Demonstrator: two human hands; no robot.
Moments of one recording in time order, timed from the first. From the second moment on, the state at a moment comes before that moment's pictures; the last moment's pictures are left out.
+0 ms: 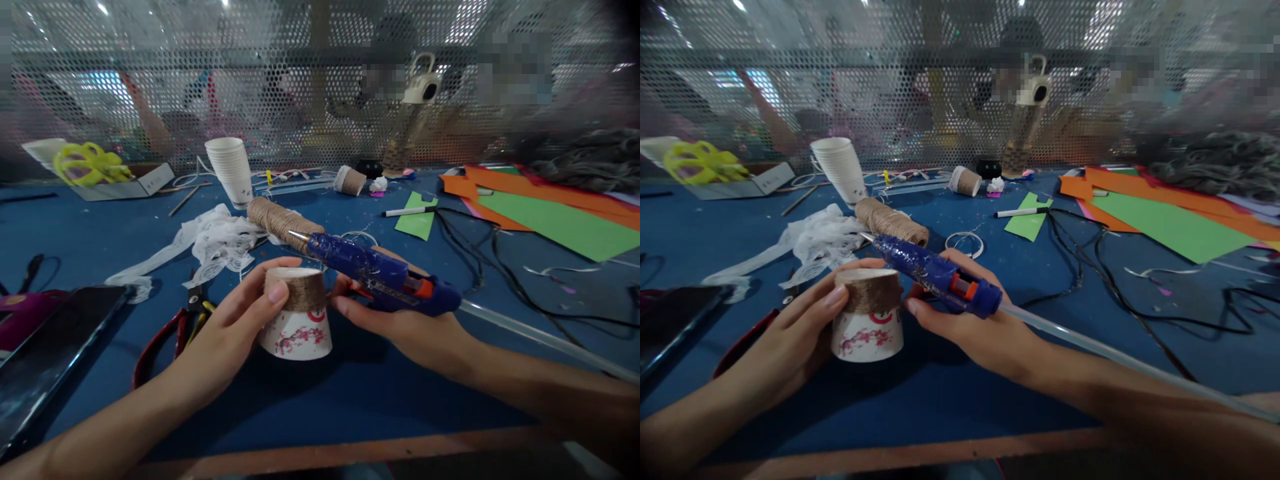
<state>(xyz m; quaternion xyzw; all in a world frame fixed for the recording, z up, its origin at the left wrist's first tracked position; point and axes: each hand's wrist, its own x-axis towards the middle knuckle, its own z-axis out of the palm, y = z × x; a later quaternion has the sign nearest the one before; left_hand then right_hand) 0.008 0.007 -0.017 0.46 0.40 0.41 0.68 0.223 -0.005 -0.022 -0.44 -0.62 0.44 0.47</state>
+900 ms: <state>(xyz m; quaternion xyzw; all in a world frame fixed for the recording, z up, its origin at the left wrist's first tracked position) 0.010 0.004 -0.008 0.45 0.43 0.37 0.69 0.221 -0.009 -0.019 -0.44 -0.65 0.39 0.48</state>
